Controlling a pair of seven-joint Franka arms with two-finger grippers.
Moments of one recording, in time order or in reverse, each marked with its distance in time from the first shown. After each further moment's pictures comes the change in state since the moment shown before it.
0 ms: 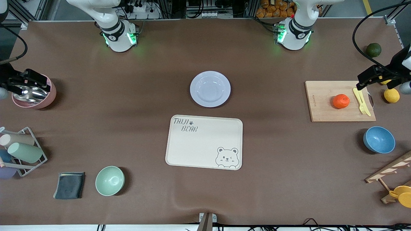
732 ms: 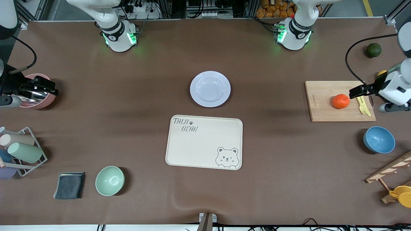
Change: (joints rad) left arm 0.110 0.001 0.005 -0.389 0.076 0.247 0.010; right arm 0.009 0.036 0.000 -0.028 0.000 -0.004 0.001
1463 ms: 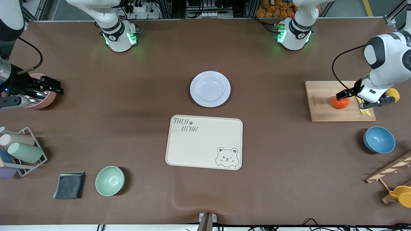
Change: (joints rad) left arm 0.172 -0.032 0.000 -0.497 0.026 0.503 0.012; right arm 0.020 0.004 0.000 -0.003 0.000 -0.019 0.003
